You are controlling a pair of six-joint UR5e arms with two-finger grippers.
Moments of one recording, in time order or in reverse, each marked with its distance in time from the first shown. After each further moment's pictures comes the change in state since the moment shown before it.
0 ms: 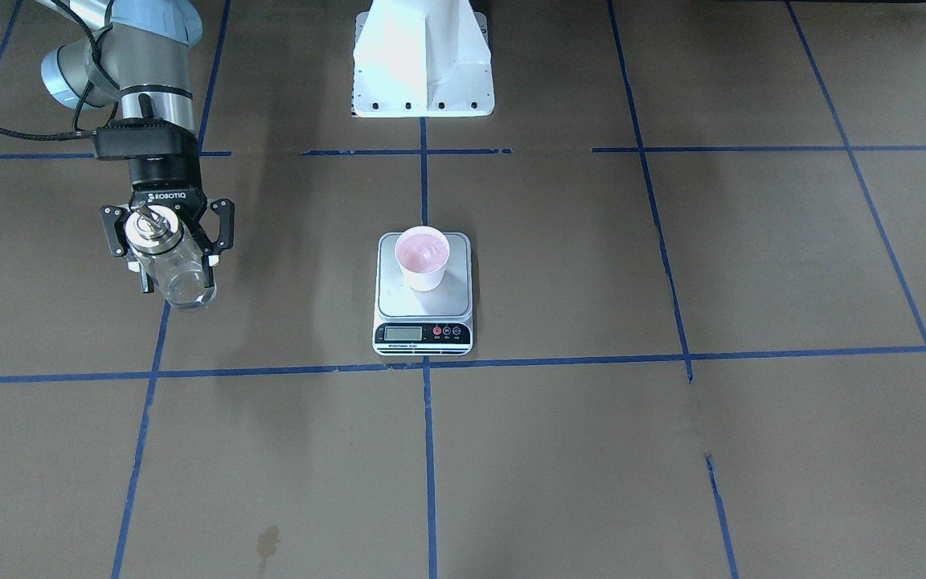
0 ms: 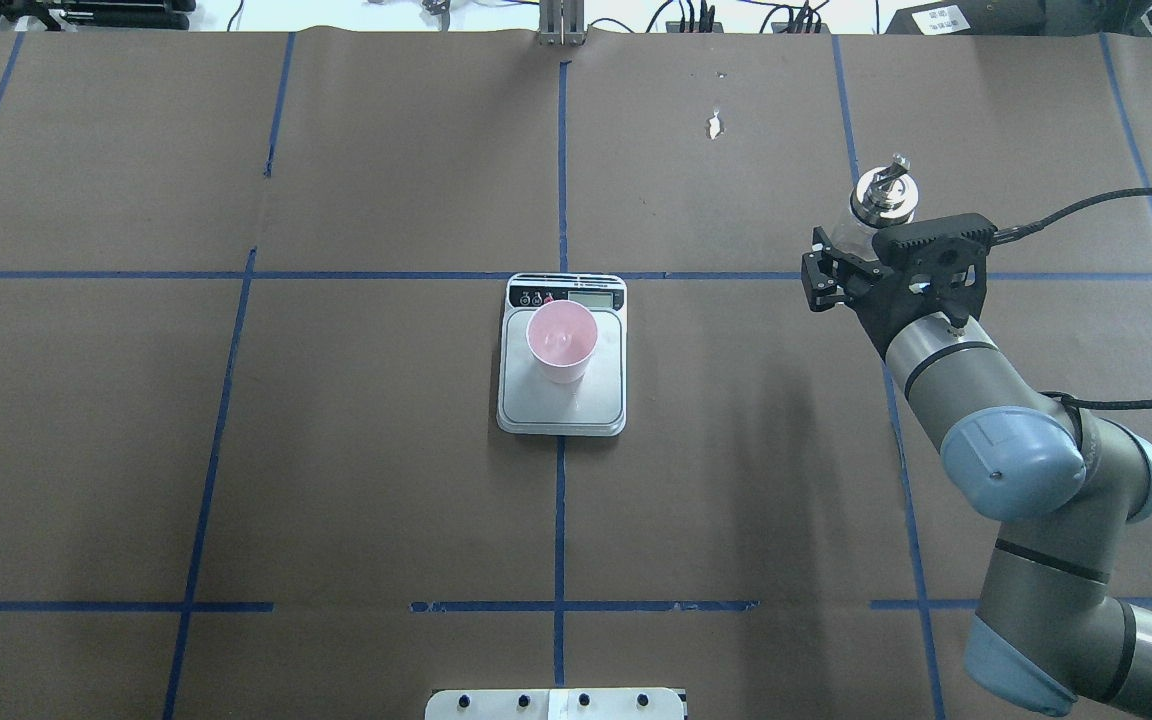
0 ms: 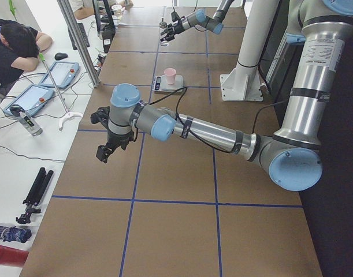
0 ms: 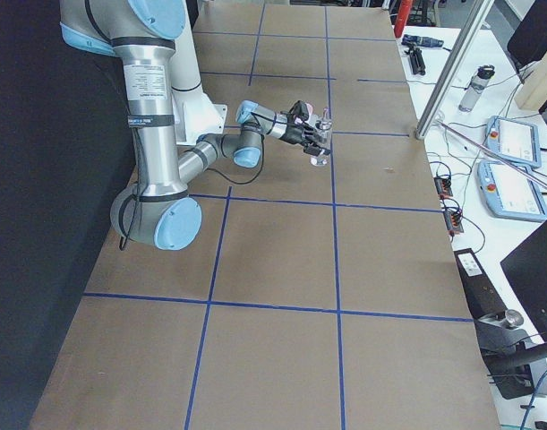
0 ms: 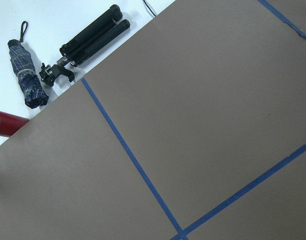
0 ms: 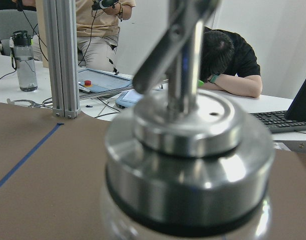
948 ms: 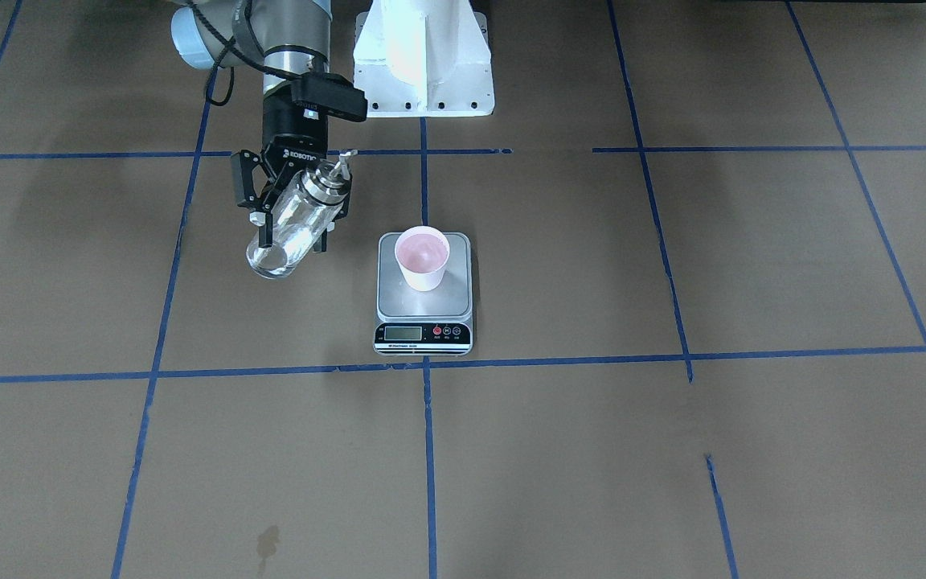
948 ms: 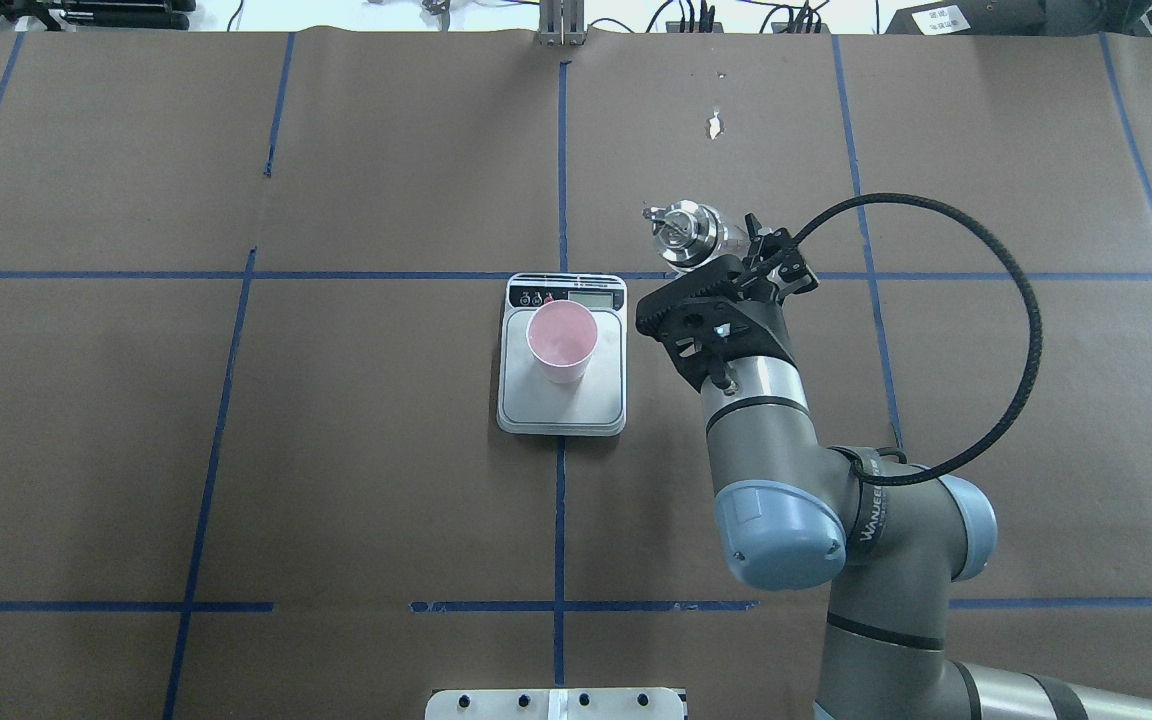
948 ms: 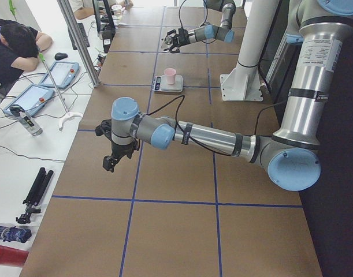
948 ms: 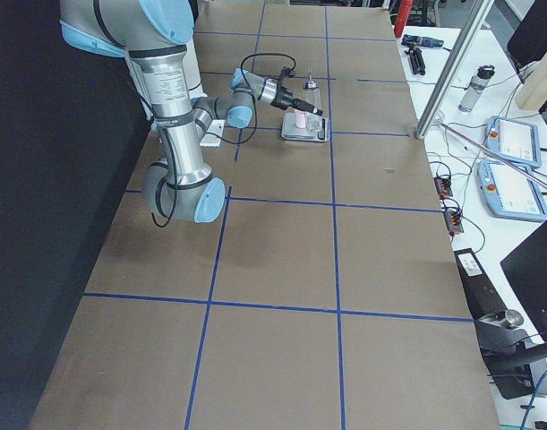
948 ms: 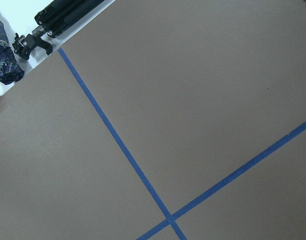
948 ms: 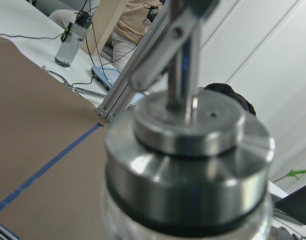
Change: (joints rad) left arm 0.034 0.008 0.060 -0.006 -0.002 0.003; right arm -0.155 0.273 0.039 -0.441 -0.250 -0.313
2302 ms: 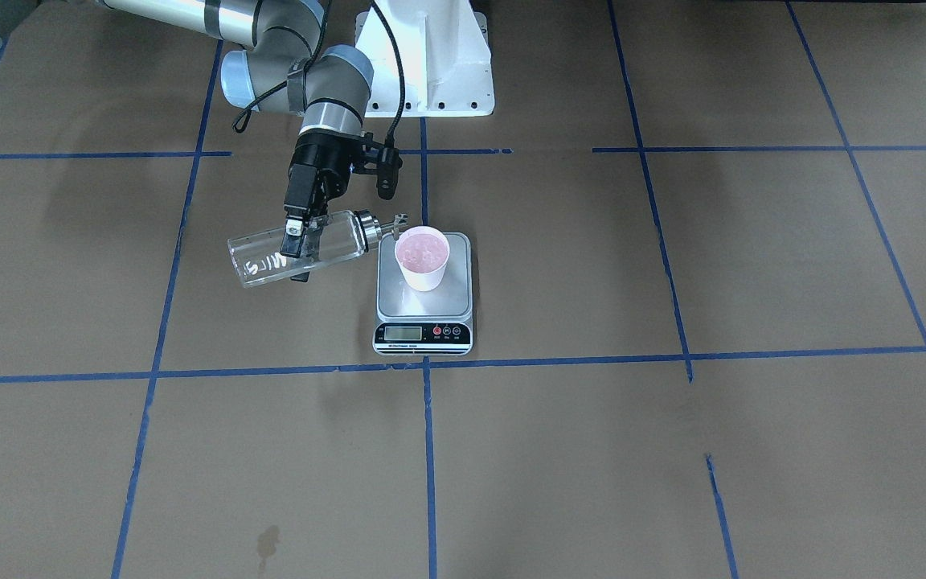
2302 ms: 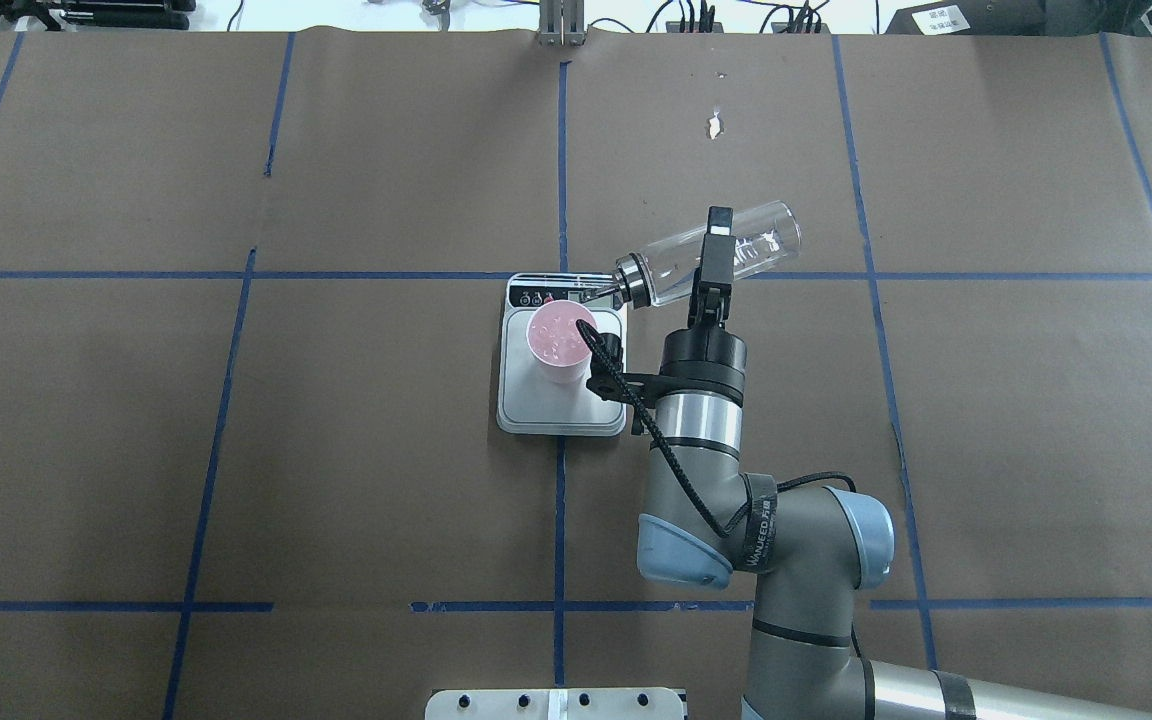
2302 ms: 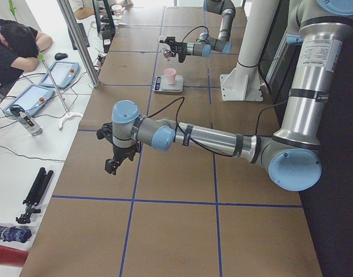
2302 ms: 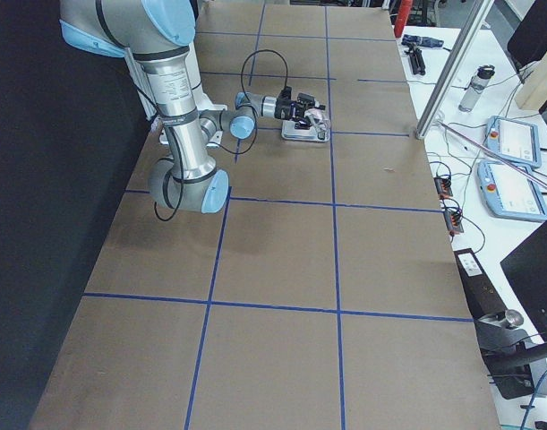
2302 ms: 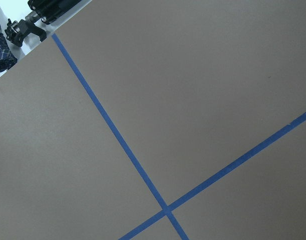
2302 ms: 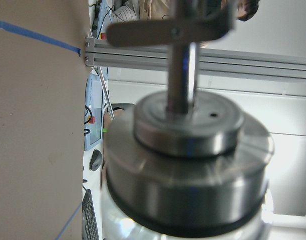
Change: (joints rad) left arm 0.020 0.016 0.014 0.010 -0.003 0.003; right arm -0.061 0.111 -0.282 -0.090 -0.455 -0.741
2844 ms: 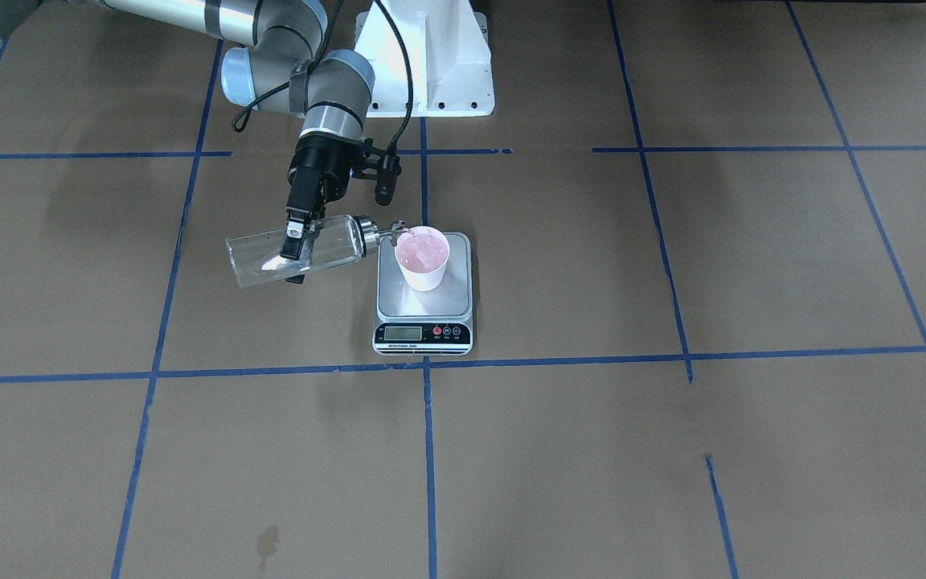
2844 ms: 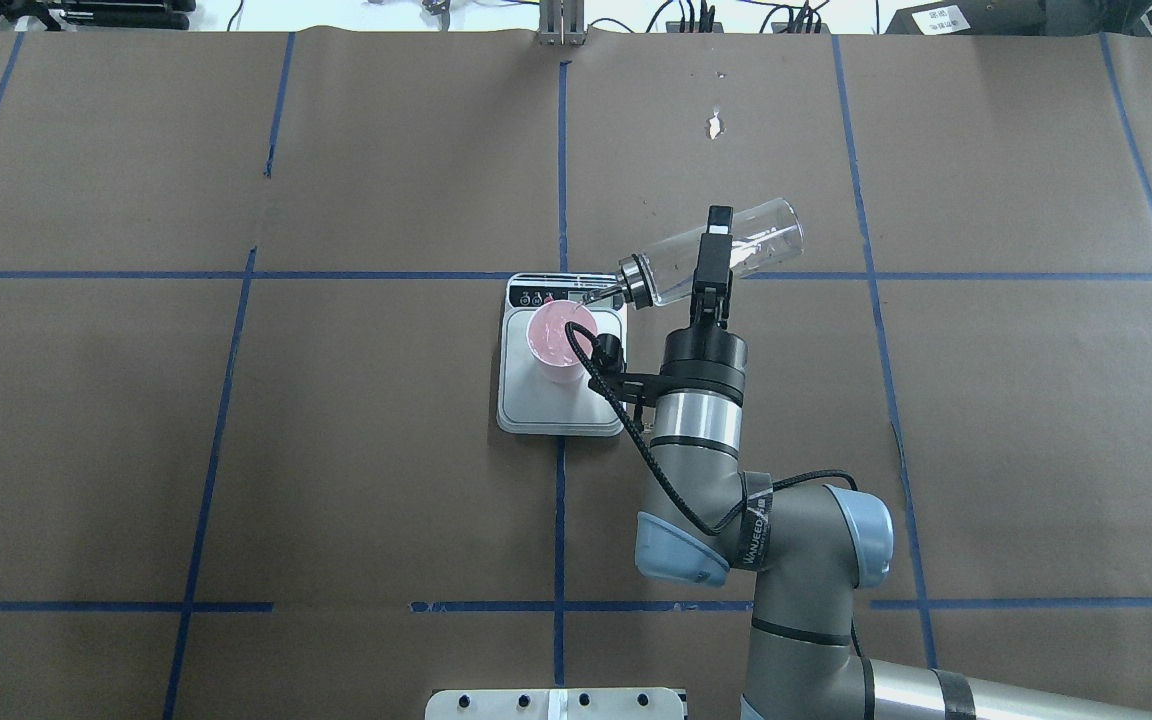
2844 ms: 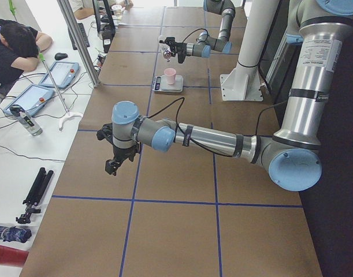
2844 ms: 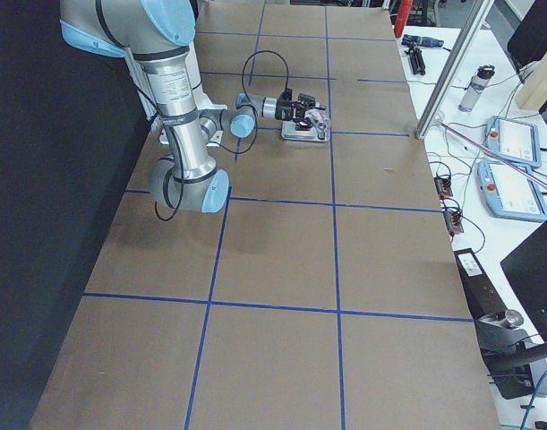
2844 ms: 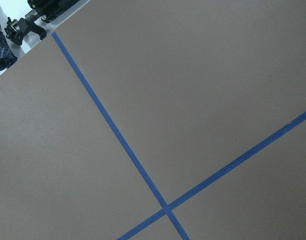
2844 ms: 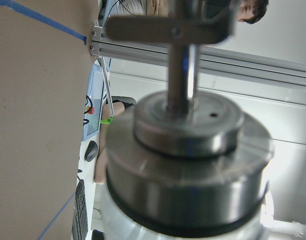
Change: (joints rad) left arm 0.000 0.002 0.004 0.000 0.000 0.000; right arm 0.002 0.001 0.002 -0.085 -0.019 -0.002
